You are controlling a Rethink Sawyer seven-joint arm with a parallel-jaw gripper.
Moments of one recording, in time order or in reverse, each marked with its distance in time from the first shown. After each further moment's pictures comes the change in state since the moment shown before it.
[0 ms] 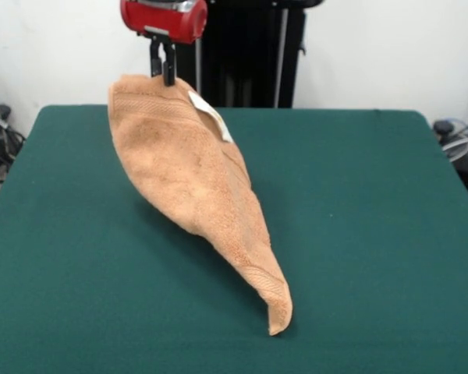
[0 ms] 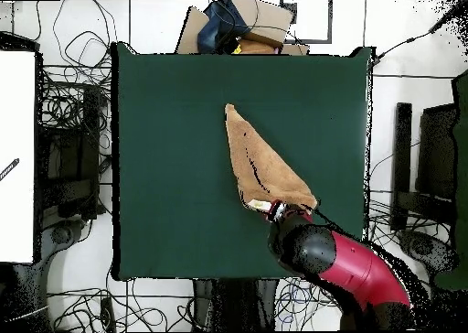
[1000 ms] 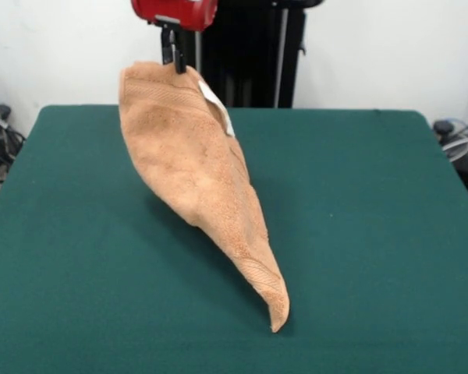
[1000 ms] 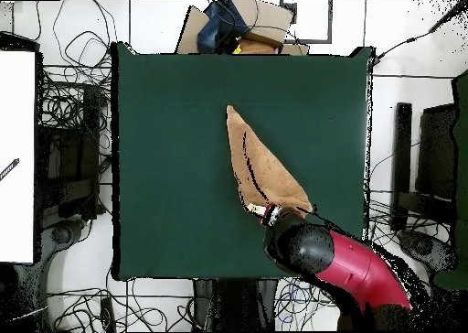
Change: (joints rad) arm 0.021 -0.042 0.001 -0.002 0.000 0.105 0.000
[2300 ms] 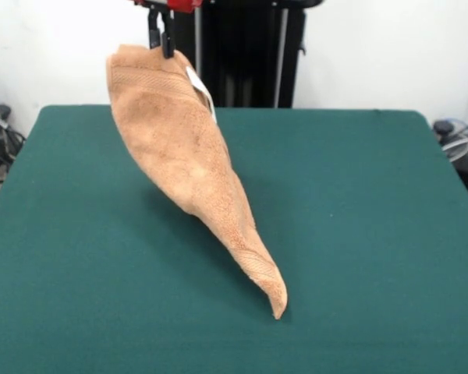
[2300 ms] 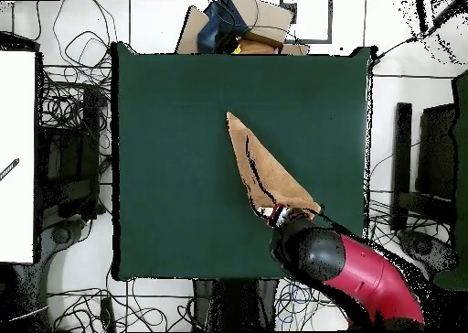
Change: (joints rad) arm -0.020 -0.054 0.000 0.000 0.000 0.025 0.000
